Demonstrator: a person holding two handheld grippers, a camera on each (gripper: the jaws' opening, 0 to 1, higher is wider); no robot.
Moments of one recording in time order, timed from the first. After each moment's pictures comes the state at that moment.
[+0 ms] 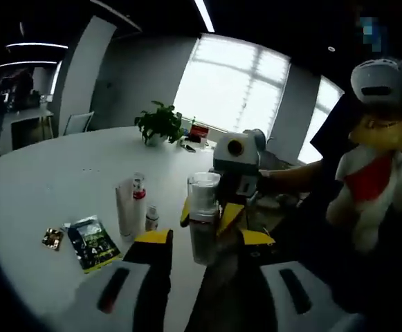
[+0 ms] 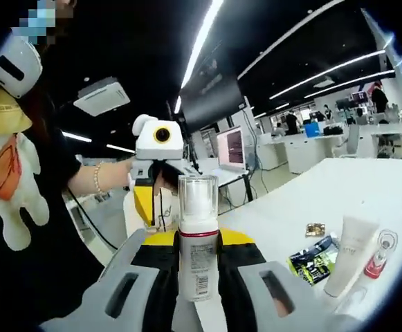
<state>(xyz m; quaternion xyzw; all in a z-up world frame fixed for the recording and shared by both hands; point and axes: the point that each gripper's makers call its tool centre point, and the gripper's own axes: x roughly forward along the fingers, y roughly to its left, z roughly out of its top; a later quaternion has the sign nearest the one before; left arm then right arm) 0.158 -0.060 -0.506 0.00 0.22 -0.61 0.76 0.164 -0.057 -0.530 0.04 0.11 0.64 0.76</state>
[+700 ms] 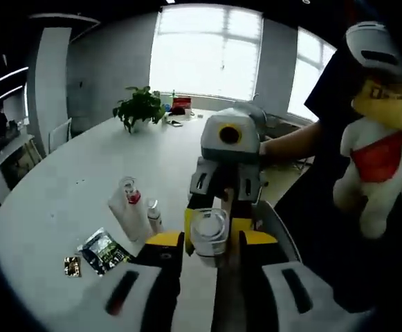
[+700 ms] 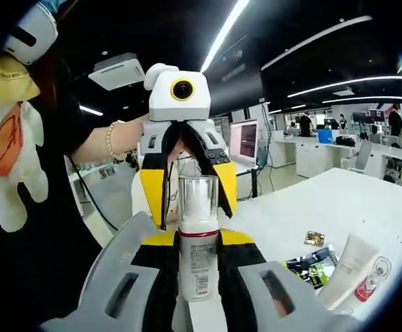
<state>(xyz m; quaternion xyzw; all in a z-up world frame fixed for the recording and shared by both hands) 0.158 -0.083 -0.508 0.14 0.25 -0.64 0.72 0.155 -0.049 -0.532 -0.02 0.10 0.66 0.74</state>
